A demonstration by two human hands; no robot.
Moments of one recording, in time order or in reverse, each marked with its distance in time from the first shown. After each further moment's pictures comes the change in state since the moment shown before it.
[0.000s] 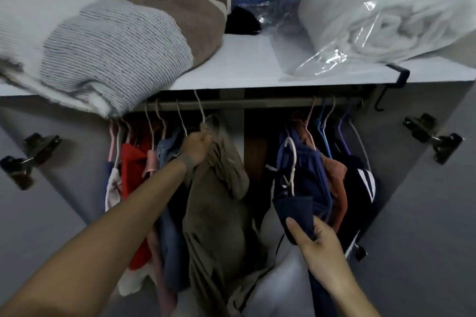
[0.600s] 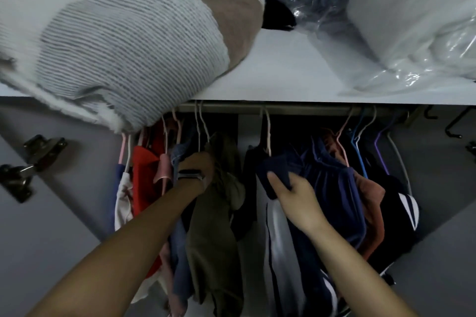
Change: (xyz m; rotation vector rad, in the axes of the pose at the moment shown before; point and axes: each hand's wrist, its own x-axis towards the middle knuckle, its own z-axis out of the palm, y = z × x) left_hand 0.027 -0.056 0.004 0.751 -0.033 -0.075; right_hand 0.127 -0.039 0.073 -0.087 -0.133 -0.104
